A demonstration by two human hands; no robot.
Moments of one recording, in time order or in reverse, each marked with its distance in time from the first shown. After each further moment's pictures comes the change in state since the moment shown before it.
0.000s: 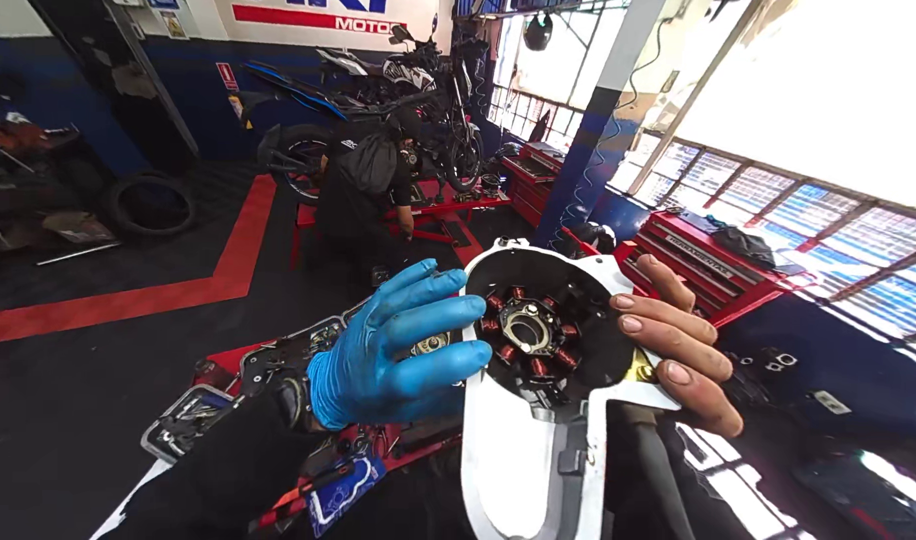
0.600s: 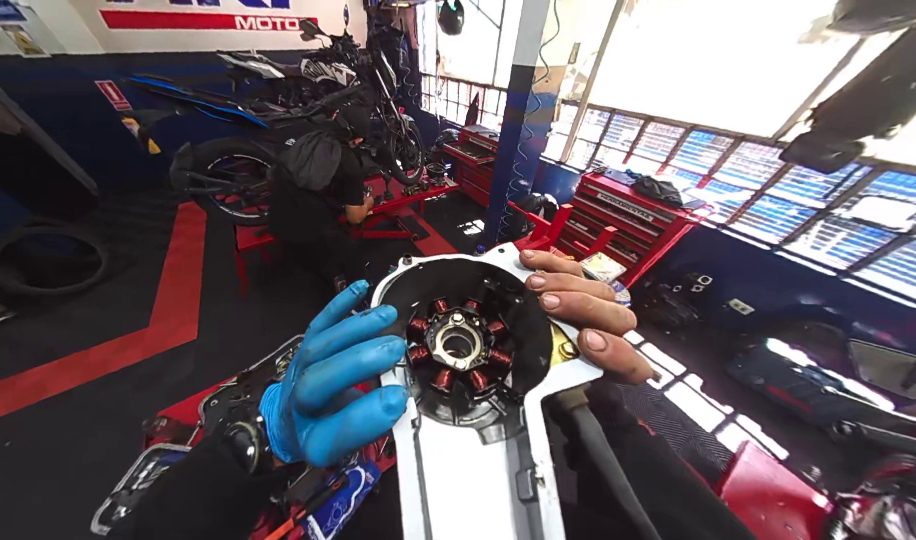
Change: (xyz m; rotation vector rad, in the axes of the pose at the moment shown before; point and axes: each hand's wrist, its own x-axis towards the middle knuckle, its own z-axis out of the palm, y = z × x) left_hand 0.002 0.027 0.006 -0.125 0.032 0.100; right_hand -0.006 -0.028 0.002 0.096 0.143 -0.021
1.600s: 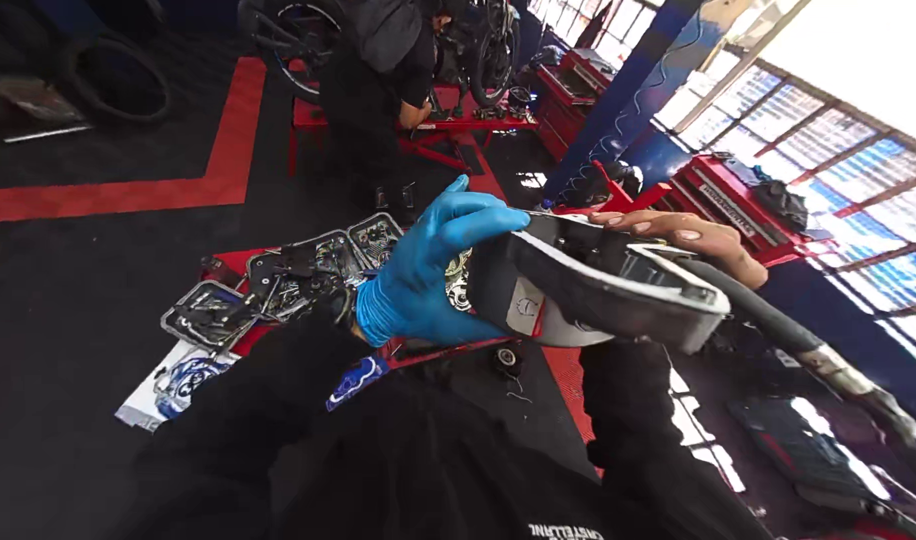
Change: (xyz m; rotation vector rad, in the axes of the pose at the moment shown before) left_hand -0.050 -0.005 0.016 -0.197 0.111 -0.471; right_hand -0.040 0.033 0.027 0.346 -0.051 0.359
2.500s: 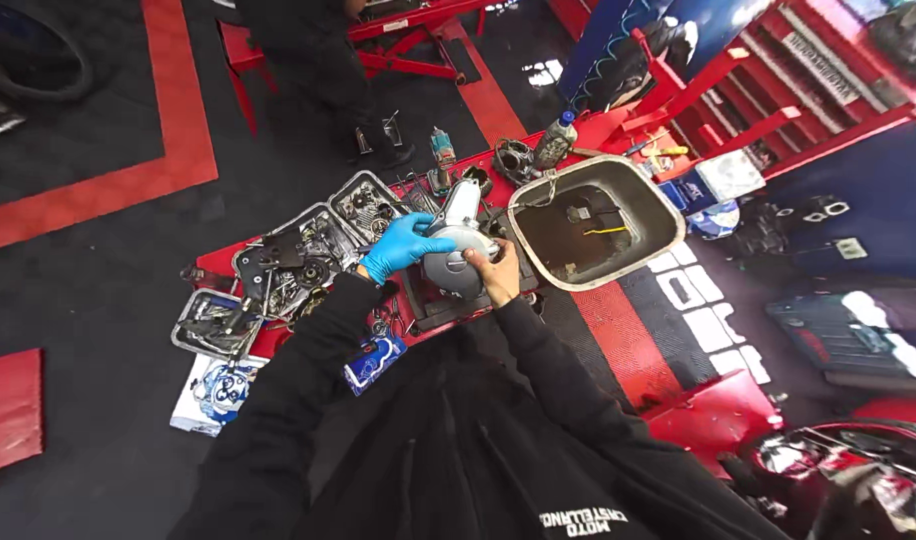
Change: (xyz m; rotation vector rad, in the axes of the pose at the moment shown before) left_hand -0.144 -0.219 0.048 -0.199 -0.436 -1.453; right_hand -0.239 0.107 0.131 -0.291 0.326 1.747
